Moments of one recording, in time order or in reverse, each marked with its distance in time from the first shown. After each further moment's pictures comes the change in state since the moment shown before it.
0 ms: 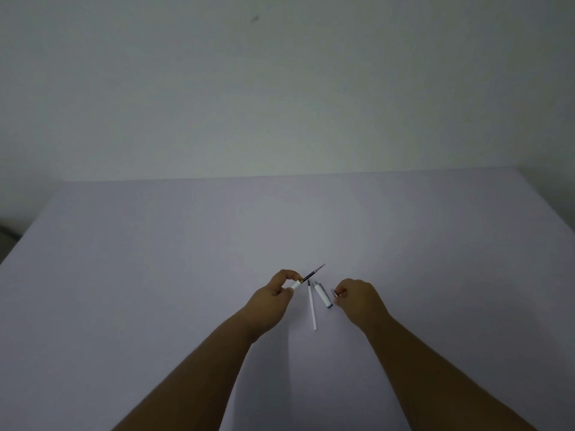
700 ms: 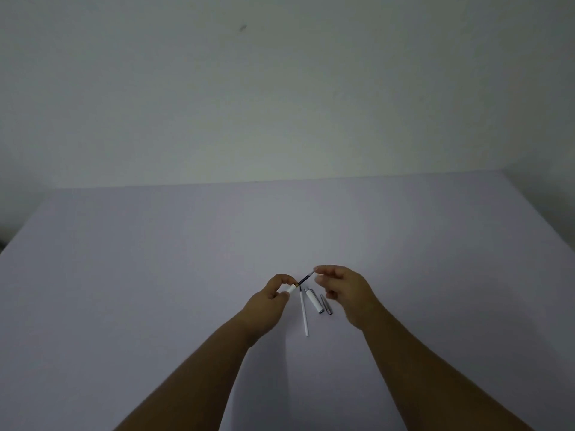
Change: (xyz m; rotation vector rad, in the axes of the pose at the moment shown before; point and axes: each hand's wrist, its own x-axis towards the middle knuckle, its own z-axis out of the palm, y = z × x) left_hand 0.009 0.003 0.007 0.010 0.003 -0.008; right_hand -0.010 -0.029 -0.033 1.008 -0.137 0.081
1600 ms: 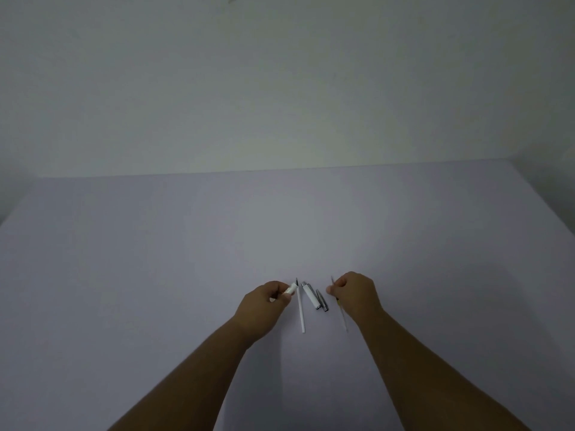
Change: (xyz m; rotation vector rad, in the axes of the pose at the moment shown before) left_hand 0.011 -0.018 0.011 0.068 0.087 -0.022; right_hand 0.023 0.028 -0.016 -0.777 0.236 0.086
